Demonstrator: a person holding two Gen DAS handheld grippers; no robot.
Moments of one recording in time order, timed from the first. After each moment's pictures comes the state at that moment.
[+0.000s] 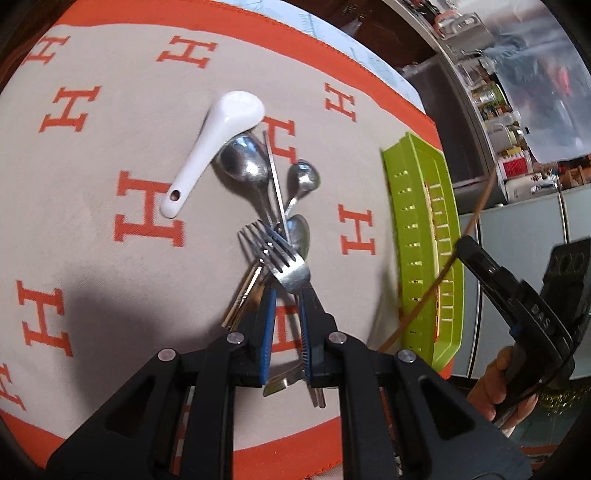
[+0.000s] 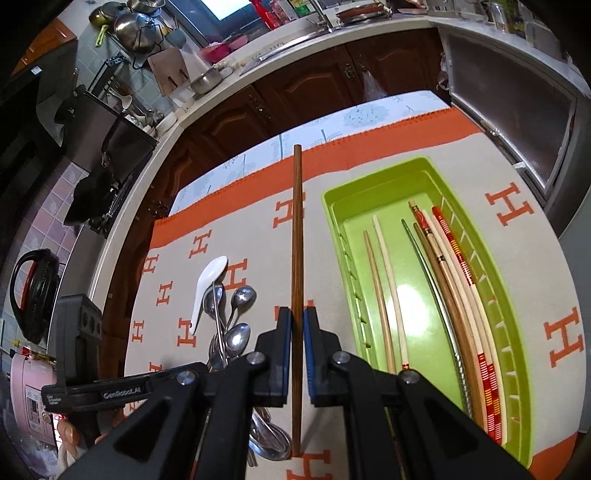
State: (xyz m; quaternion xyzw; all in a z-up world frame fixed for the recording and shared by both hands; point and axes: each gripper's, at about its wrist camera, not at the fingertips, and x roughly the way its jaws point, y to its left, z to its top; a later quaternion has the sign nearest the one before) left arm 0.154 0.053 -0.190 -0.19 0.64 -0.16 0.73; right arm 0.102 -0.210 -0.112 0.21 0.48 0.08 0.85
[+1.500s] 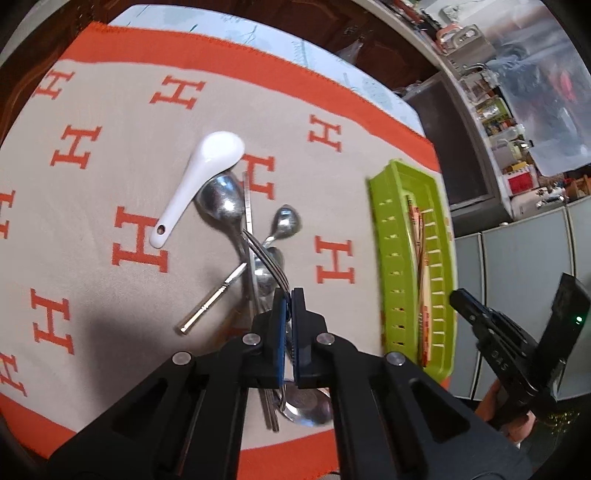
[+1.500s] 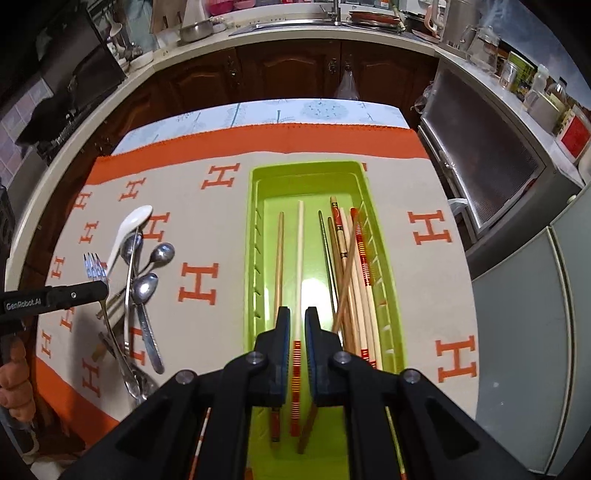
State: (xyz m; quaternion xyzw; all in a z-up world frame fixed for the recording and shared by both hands) left arm 0.160 0.031 -0.152 -0.18 0.60 -0.14 0.76; right arm 0.086 -0.227 -0.104 0.04 0.54 0.01 0.84
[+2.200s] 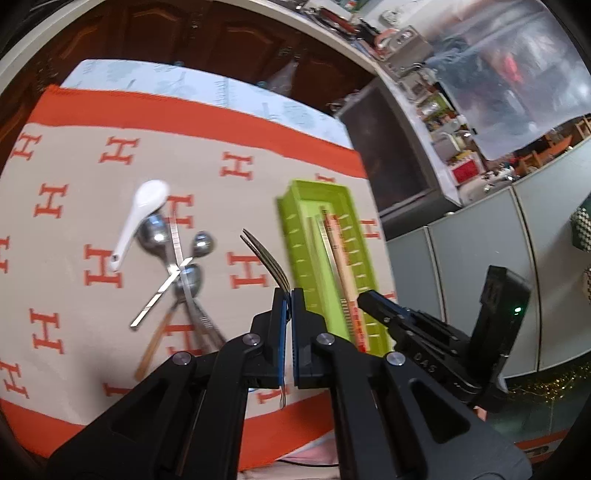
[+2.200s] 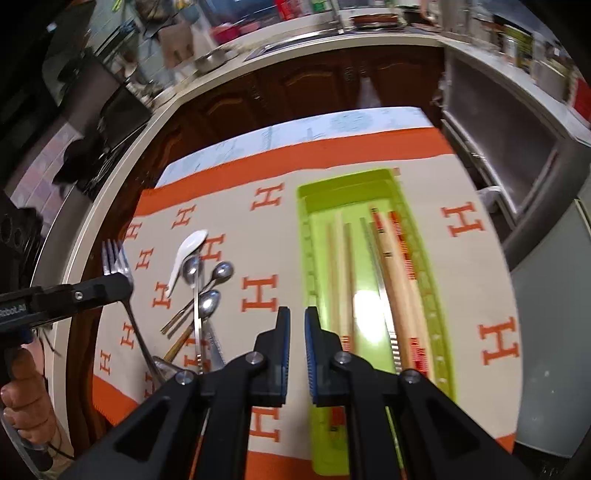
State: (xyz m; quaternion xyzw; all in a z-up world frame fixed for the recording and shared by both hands) left arm 0.135 -0.004 -0.055 -0.18 0.55 -0.22 0.78; right arm 0.071 -0.232 -0.084 0.13 0.50 0.06 0.85
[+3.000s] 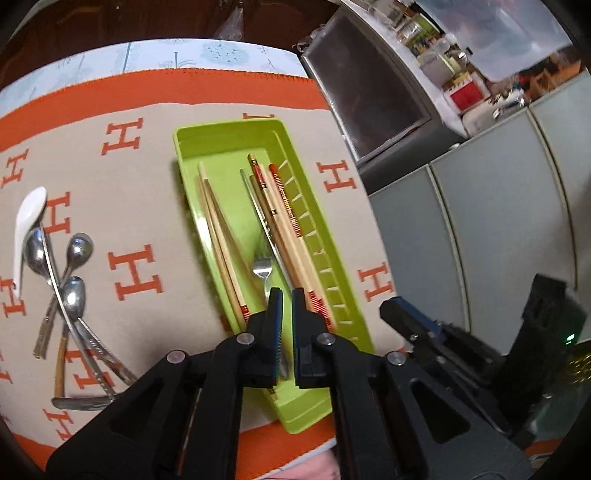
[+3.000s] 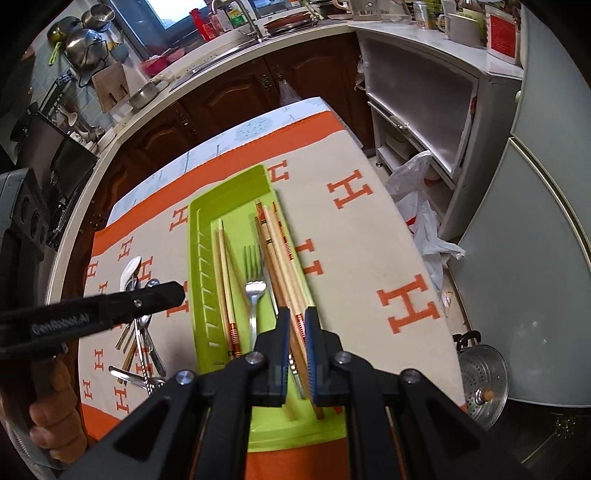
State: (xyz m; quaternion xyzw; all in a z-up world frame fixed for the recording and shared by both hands) left arm 0.150 -0.168 -0.109 -0.07 0.61 -0.25 0.75; right arm 0.035 -0.320 -0.102 0.19 0.50 -0.03 0.84
